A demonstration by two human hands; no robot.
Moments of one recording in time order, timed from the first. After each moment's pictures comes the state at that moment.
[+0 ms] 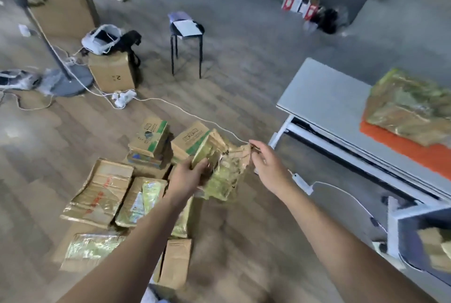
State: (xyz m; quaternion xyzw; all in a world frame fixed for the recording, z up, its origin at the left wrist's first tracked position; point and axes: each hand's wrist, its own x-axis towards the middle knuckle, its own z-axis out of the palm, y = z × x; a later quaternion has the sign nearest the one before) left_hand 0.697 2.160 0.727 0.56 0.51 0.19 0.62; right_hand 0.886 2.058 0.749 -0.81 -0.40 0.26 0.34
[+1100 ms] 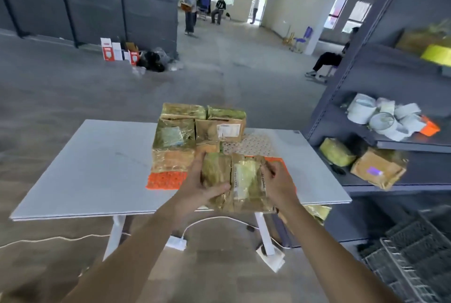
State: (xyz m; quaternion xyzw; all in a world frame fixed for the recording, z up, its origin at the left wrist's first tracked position) left_hand 1.297 1.852 0.835 0.74 0.05 0.01 0.67; right_hand 1.375 1.648 0.859 -0.92 -0.03 -0.03 0.39
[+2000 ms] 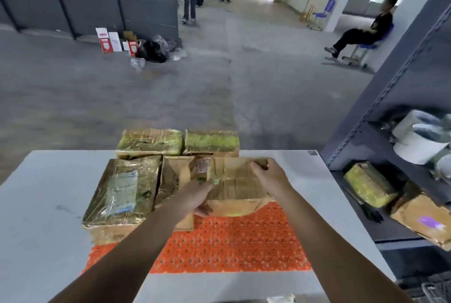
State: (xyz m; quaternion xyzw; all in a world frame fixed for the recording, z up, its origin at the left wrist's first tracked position) left_hand 1.611 1.836 0.829 0.71 0.32 -0.19 0.60; right_hand 1.706 1.653 0.833 -0.89 0.00 0.13 0.43
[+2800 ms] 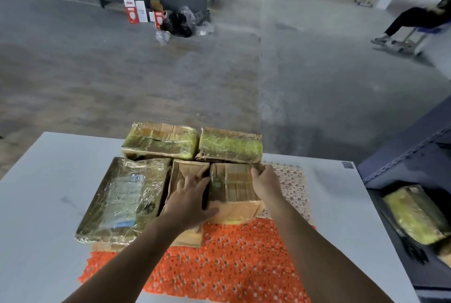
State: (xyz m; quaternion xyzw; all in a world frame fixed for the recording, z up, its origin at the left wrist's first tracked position) left_hand 1.653 1.892 0.753 0.97 0.15 -0.11 0.18; right_hand 1.790 1.731 0.760 -0.91 0.04 0.20 0.36
